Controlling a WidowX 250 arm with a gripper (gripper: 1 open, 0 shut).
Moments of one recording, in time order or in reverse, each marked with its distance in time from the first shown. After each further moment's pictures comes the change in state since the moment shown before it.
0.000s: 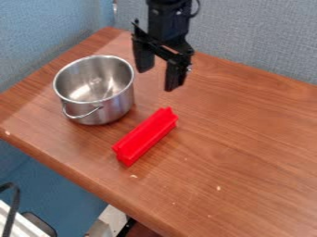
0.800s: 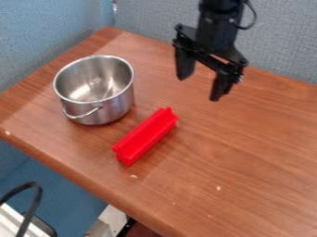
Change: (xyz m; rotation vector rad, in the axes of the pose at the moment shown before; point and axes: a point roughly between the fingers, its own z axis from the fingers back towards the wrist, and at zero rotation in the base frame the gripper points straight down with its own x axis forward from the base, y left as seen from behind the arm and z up) arm 0.024 -0.052 0.003 0.039 -0.017 0.042
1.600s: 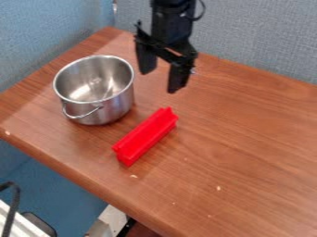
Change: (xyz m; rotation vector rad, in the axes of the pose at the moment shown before) arm -0.030 0.073 -0.009 -0.026 0.000 0.021
